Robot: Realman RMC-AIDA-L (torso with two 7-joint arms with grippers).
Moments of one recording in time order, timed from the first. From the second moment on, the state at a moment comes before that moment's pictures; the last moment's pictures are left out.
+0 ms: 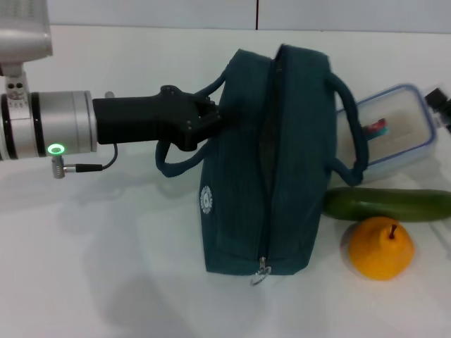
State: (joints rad) left arm -0.47 -2.08 1.01 0.85 1.70 1.50 -1.60; right arm 0.50 2.03 -0.65 0.09 -1.14 -1.43 1.36
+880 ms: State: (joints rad) left arm -0.49 -2.06 0.98 0.86 1.67 1.57 -1.68; right arm 0.70 2.02 -0.67 -0.12 -1.08 -1.76 1.32
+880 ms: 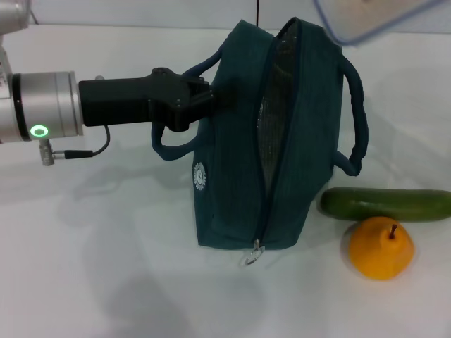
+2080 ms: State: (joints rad) left arm -0.50 -2.08 0.98 0.84 1.70 1.53 -1.67; right arm 0.60 2.01 -1.22 -0.38 -1.10 -1.55 1.40
